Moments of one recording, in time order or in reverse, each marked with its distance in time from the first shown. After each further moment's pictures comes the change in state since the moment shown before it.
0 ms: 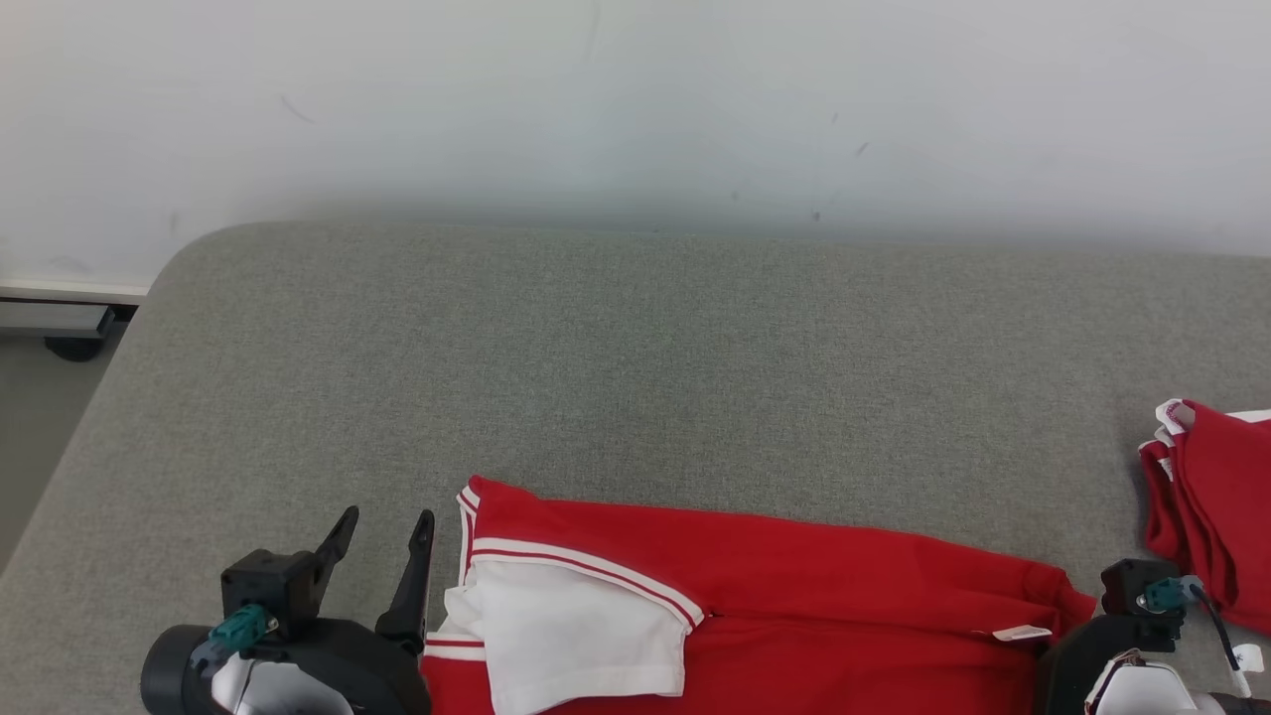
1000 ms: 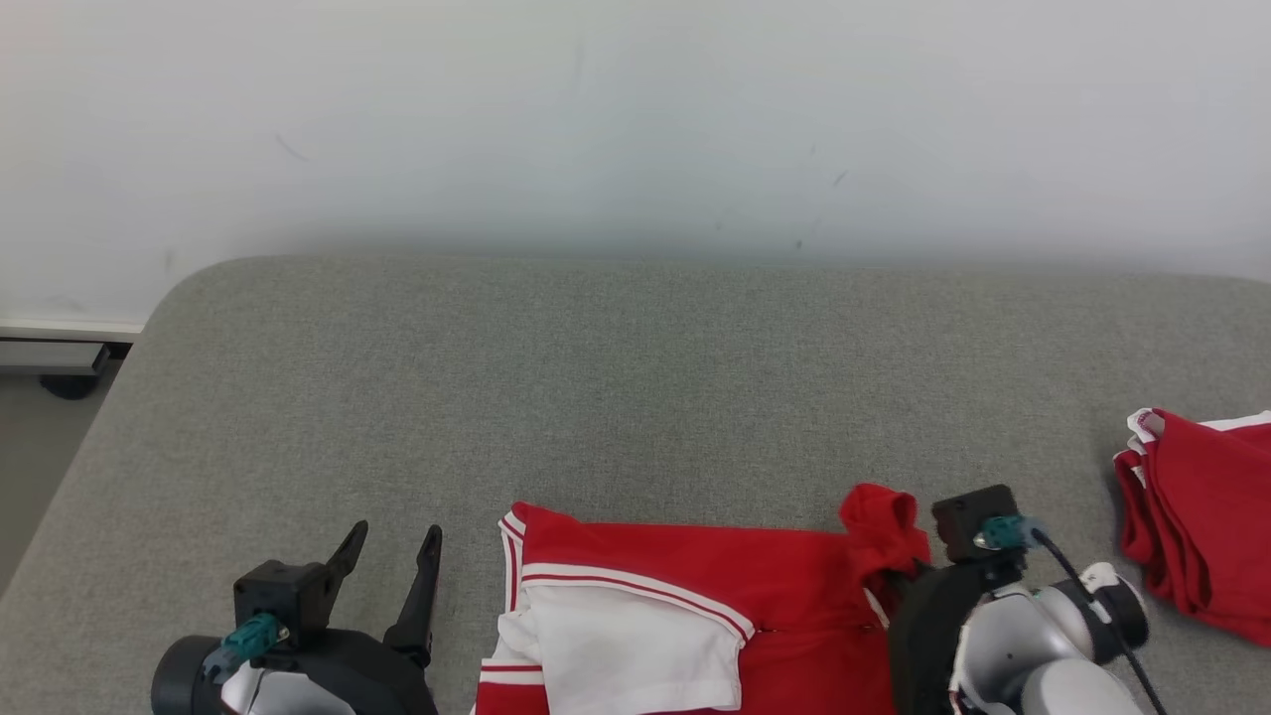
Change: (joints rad) left arm 0.002 -0.005 -0.014 0.037 -0.002 -0.009 -0.009; right arm -0.030 0.042 0.206 -0.361 -0.110 0.030 0.078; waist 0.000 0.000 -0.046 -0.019
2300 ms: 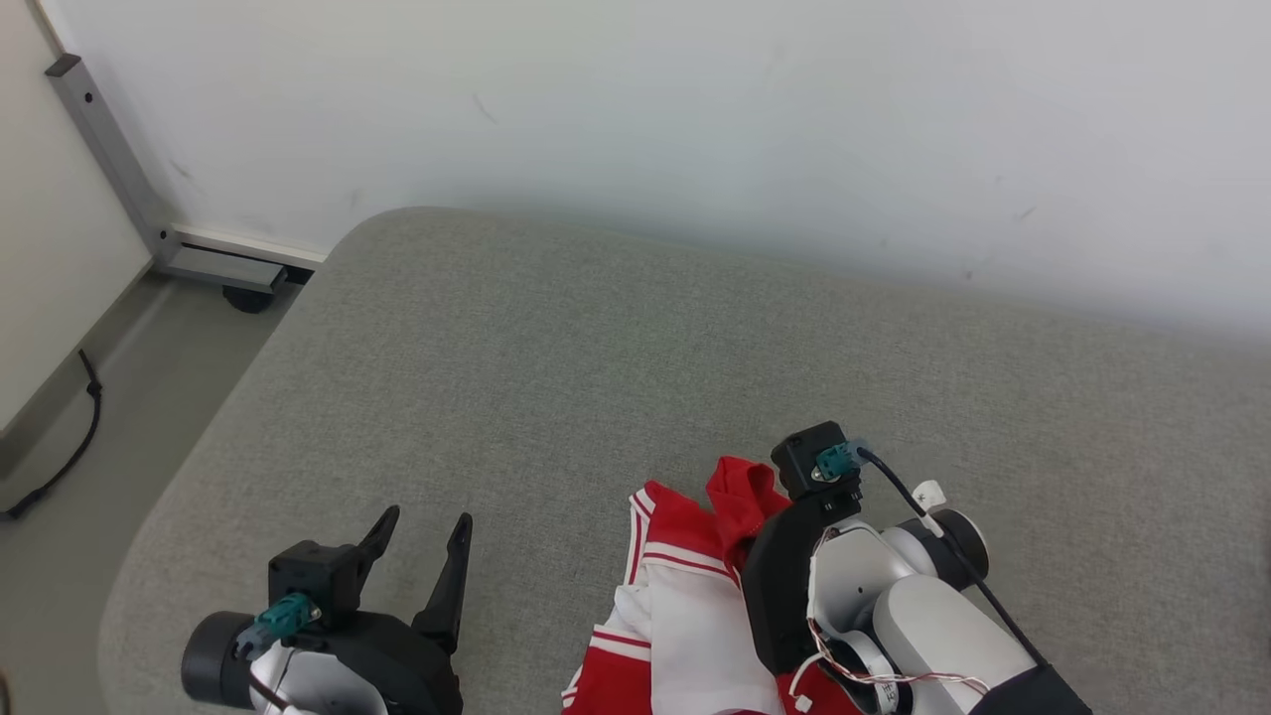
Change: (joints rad) left arm -0.046 -0.019 -0.037 0.029 0.010 -0.018 0.009; right arm -0.289 0.101 0.272 0.240 0.166 -0.073 0.048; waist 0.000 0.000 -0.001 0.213
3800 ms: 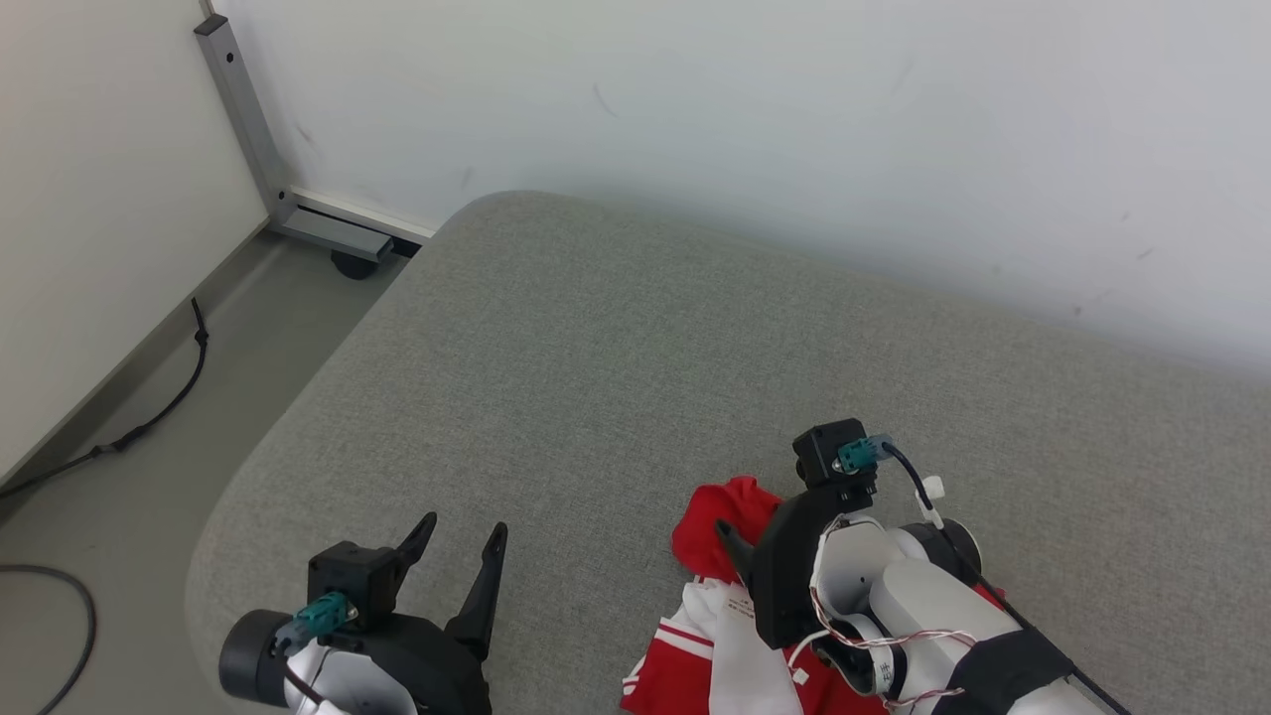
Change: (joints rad) left arm -0.021 -0.034 -0.041 0.041 0.001 -0.024 -0.001; right arm -0.123 0.000 0.139 0.299 0.270 -0.010 -0.233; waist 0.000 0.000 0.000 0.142
